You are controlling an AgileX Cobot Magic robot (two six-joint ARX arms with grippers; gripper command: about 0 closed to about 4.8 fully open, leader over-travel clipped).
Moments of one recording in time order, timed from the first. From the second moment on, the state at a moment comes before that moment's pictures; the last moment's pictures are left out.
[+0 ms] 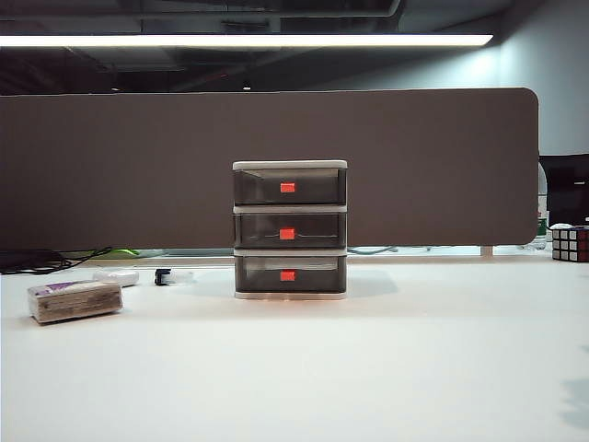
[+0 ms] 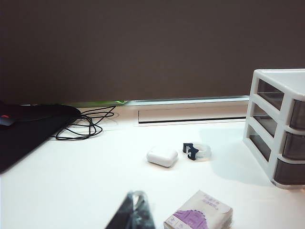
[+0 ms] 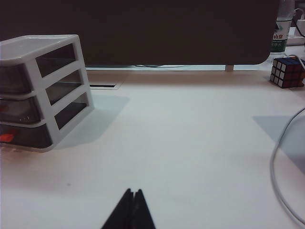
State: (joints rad) left arm 0.00 0.00 0.01 0.08 0.08 0.03; right arm 0.00 0.00 0.01 -0.04 -0.13 0.03
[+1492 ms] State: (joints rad) left arm -0.35 0.00 0.01 0.05 0.37 -0.49; right arm 0.03 0.00 0.01 0.12 -0.62 0.47
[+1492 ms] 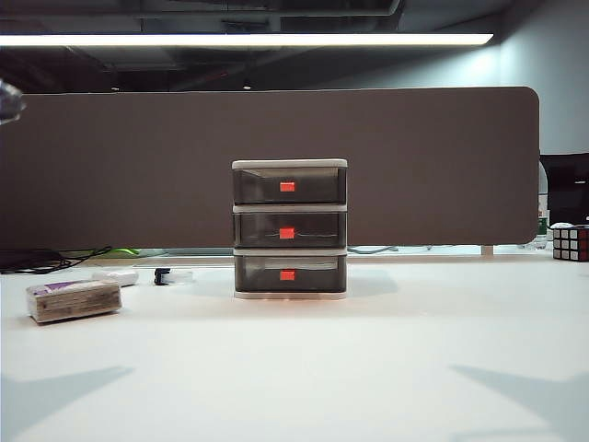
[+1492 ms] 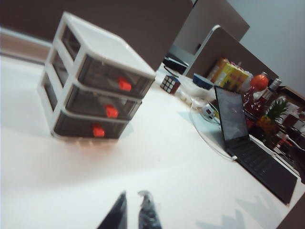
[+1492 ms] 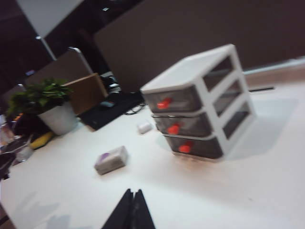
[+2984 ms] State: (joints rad) left arm -0.85 1.41 0.35 0.92 -0.23 -0.10; right arm 0.31 0.86 0.27 0.47 -0.49 0.27
